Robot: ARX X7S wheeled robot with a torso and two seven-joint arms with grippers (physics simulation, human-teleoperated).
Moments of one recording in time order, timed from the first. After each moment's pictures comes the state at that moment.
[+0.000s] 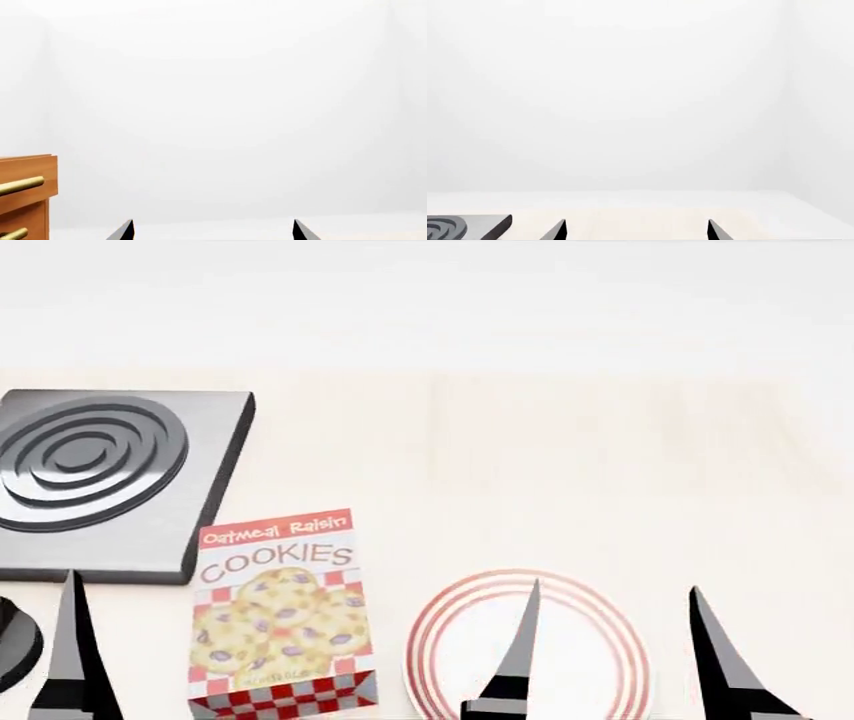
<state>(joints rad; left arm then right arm) 0.08 -0.21 0.10 0.76 -0.06 -0.25 -0.22 -0.02 0.18 -0.10 -0.75 0.13 0.40 0.23</state>
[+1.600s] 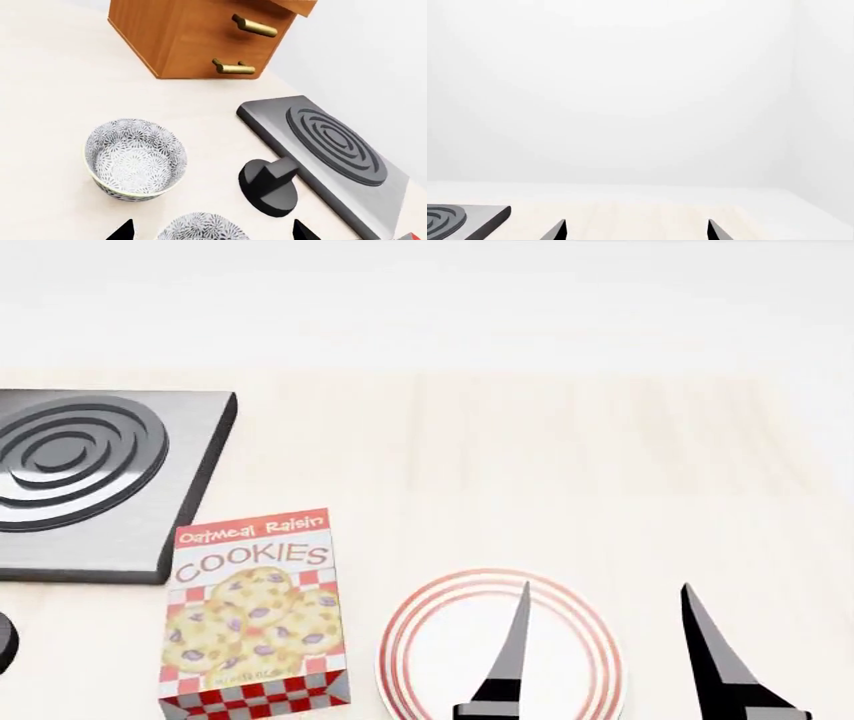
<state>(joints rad) 0.20 -0.08 -0.41 0.66 -0.73 -0.46 -0.75 -0.01 0.24 -0.12 -0.81 0.18 0.48 0.27</state>
